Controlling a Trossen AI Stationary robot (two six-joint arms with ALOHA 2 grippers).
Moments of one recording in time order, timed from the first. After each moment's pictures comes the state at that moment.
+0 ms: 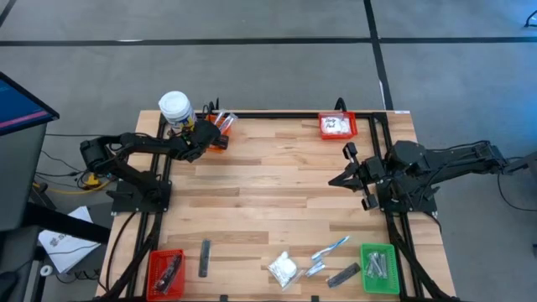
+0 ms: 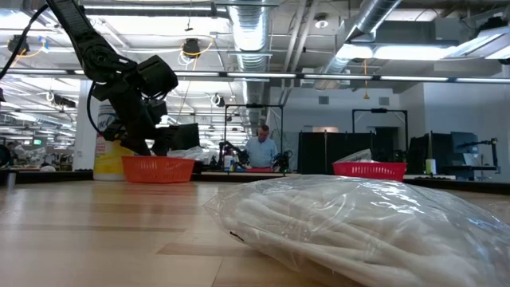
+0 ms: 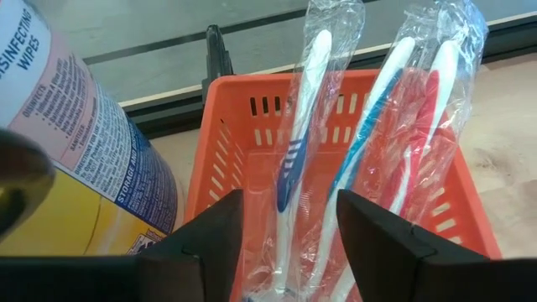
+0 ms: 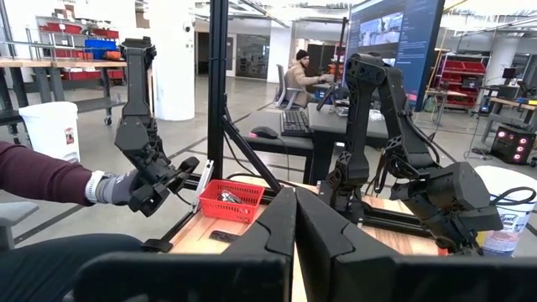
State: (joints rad) left arm 0.60 1.45 0.51 0.11 -0.66 -0.48; right arm 0.16 0.71 0.65 0.09 -0.10 -0.08
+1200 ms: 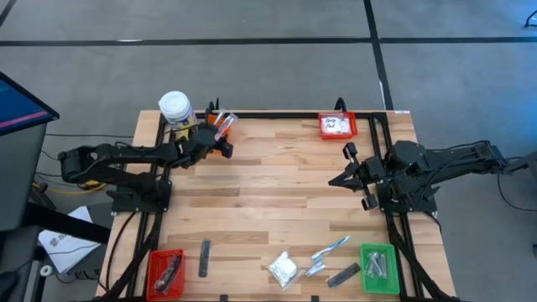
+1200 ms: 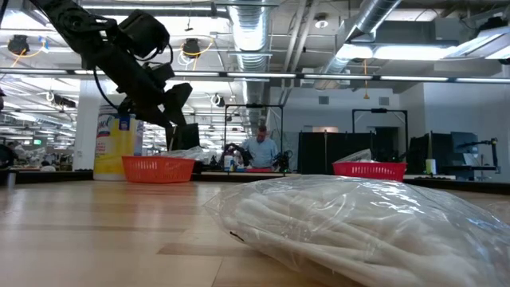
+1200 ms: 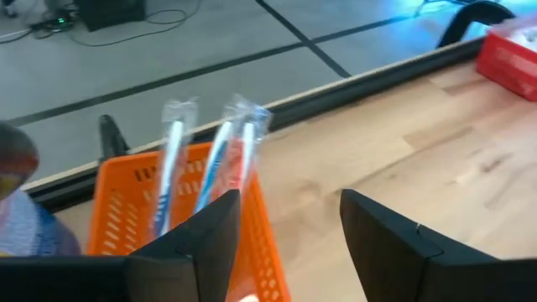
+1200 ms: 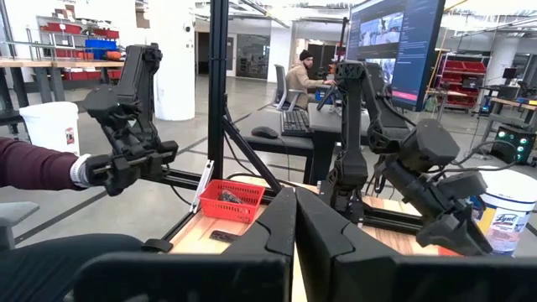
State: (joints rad) left arm 0.39 1.19 0.51 0.09 -0.60 -0.39; right arm 0.16 0.71 0.65 0.09 -0.10 -0.08
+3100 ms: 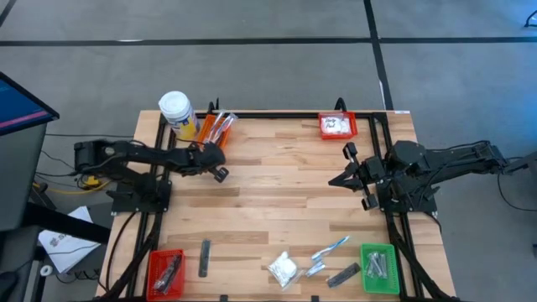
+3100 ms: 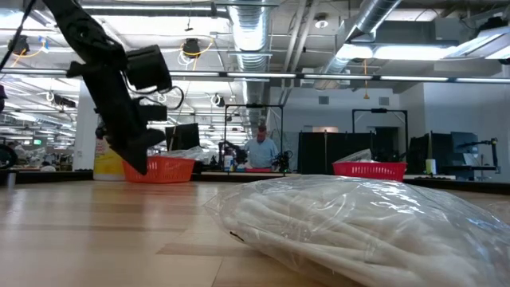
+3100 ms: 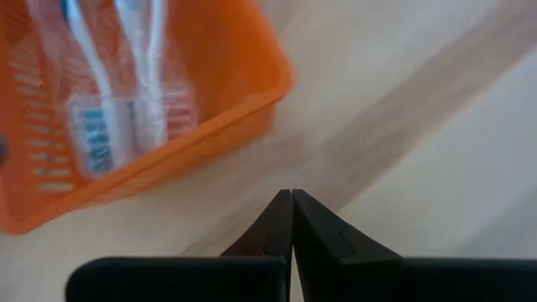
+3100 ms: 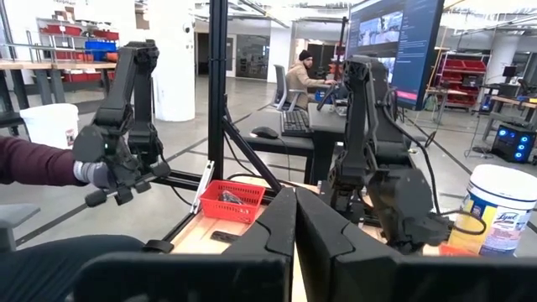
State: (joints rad) left arm 0.30 1.35 0.51 -0.29 -0.48 -0.44; right arm 0.16 0.71 0.65 0.09 -0.10 -0.07
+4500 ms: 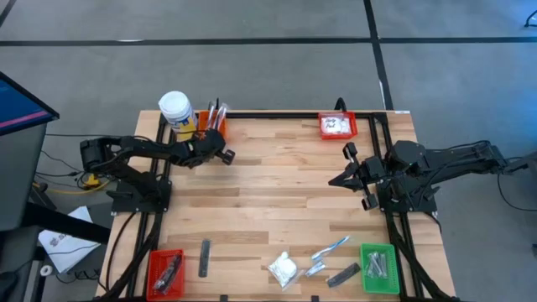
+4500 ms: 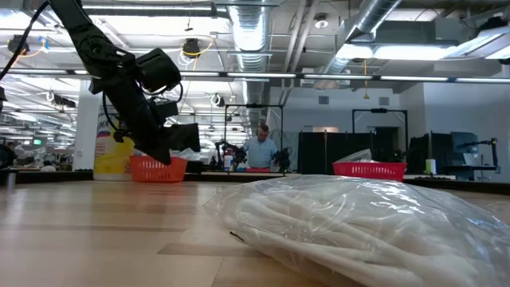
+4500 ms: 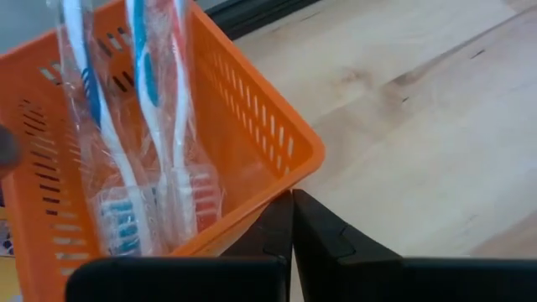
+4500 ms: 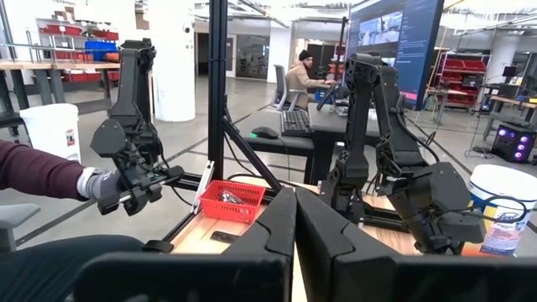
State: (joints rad) left arm 0.46 1.43 0.51 0.06 -0.52 -0.39; right arm 0.16 0.71 0.65 0.09 -0.10 -0.07
